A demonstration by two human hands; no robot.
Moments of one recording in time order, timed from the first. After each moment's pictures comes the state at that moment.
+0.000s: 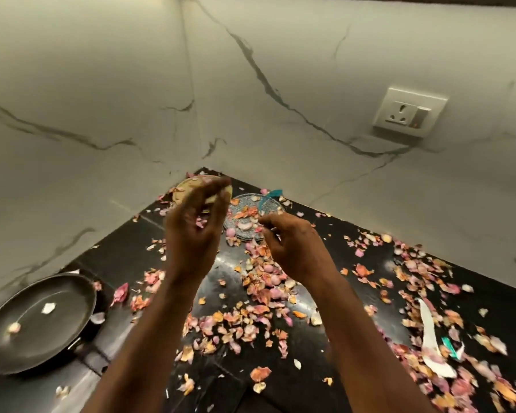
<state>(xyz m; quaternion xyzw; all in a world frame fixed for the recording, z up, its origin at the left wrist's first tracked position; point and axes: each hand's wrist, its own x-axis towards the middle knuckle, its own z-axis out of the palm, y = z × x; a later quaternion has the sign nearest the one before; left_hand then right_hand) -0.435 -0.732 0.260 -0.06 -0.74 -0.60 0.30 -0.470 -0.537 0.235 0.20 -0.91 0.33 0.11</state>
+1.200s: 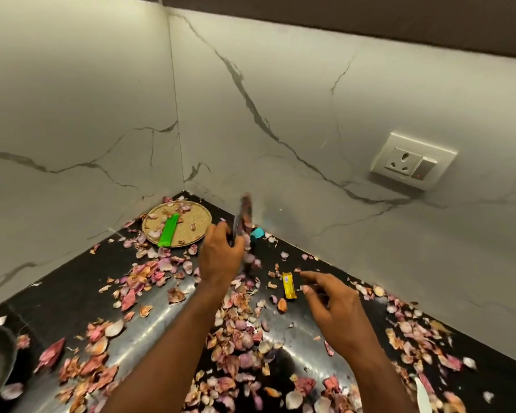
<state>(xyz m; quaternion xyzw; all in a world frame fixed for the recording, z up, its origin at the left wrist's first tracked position) -0.636 -0.668 0.149 0.12 -0.88 -0.40 0.24 -0.529 -0.424 0.200 0.10 -0.91 0.39 0.07</state>
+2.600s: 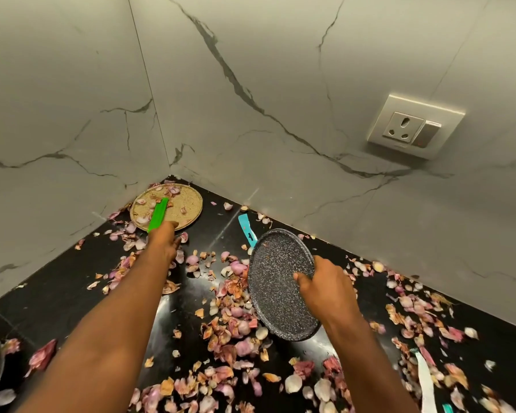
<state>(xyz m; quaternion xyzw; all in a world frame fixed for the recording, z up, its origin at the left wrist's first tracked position) -0.719 -0.782 0.087 0.42 -0.52 -0.74 0.05 -0.551 -0.447 0.210 -0.10 -0.96 0.26 -0.06</state>
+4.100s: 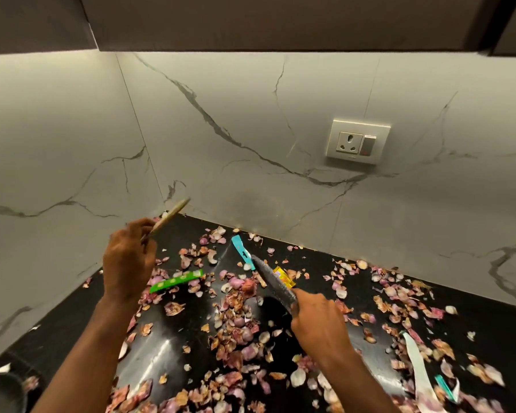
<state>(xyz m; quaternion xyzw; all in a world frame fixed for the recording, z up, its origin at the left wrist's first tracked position) -0.585 -0.795 0.205 -0.04 -0.88 -0.28 0.39 -0.478 -0.451 0.187 -0.04 -0.98 0.17 0.00</state>
